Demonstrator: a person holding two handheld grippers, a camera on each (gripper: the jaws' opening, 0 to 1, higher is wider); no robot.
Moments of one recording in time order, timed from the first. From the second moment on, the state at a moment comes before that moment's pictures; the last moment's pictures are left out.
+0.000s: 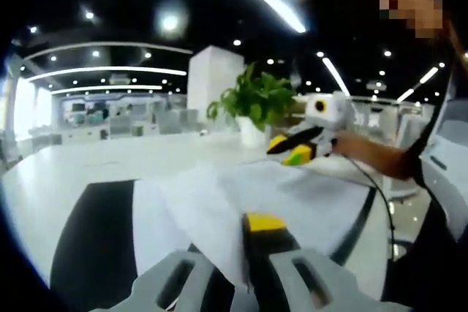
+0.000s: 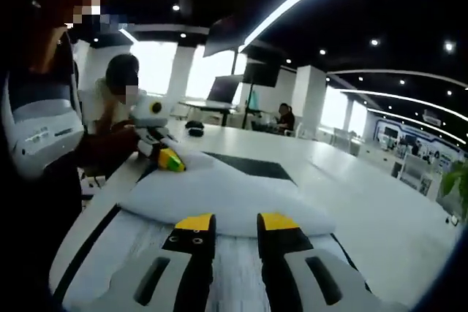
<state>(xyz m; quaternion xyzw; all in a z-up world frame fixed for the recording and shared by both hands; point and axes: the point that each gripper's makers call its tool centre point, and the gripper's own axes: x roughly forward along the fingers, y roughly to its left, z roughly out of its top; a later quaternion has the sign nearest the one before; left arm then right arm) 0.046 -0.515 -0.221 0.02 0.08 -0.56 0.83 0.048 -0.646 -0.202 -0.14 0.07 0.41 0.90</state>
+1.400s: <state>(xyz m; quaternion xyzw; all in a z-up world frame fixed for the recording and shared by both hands) 0.048 -0.508 -0.231 0.06 0.07 -0.53 0.84 0.116 -0.615 -0.243 -0.13 0.14 0.44 0.88</state>
